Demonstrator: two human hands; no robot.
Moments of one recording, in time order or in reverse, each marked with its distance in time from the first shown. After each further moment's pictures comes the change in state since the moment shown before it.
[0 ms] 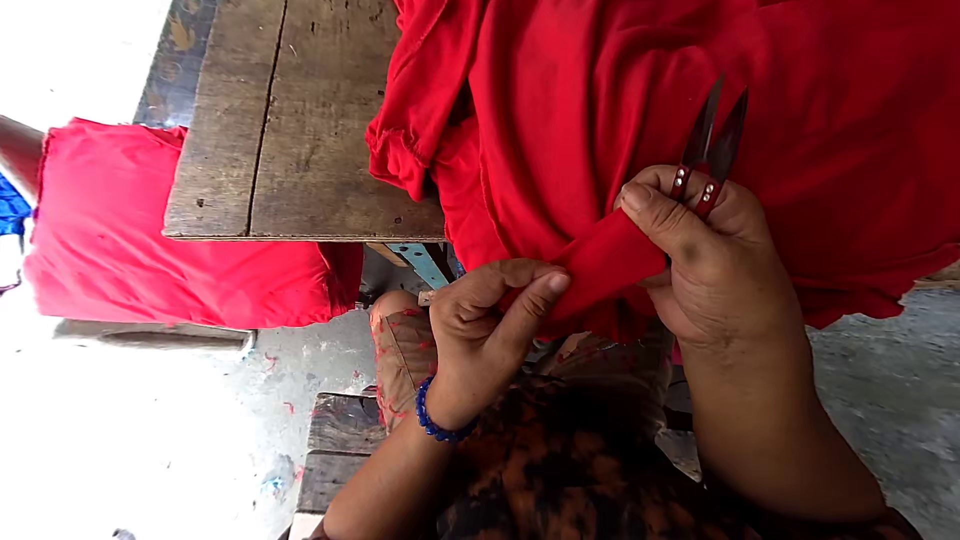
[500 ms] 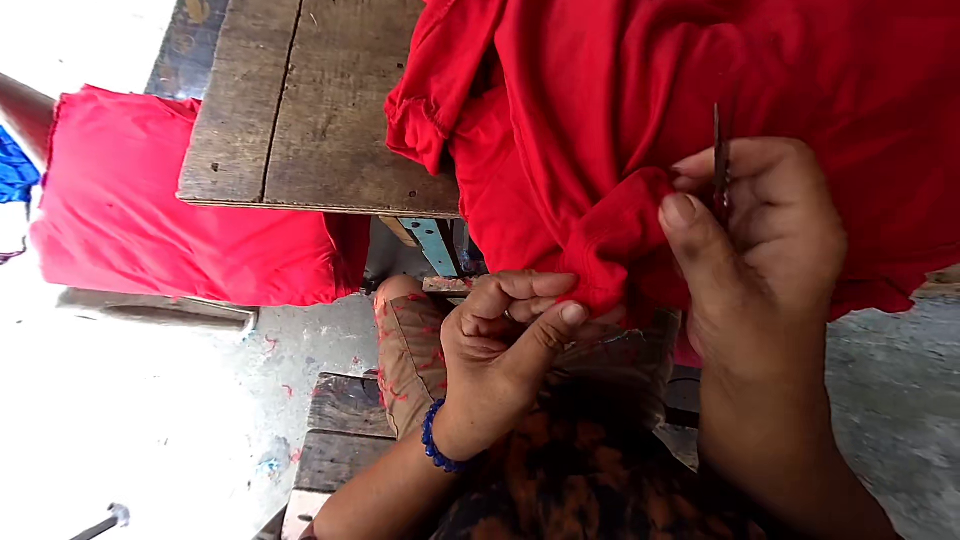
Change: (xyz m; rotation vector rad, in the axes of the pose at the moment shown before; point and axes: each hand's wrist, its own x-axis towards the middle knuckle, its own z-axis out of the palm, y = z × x) left_hand -0.036 0.025 0.010 -0.491 0.082 -0.244; right_hand -0.031 -0.010 0.001 -0.437 0.097 -0.243
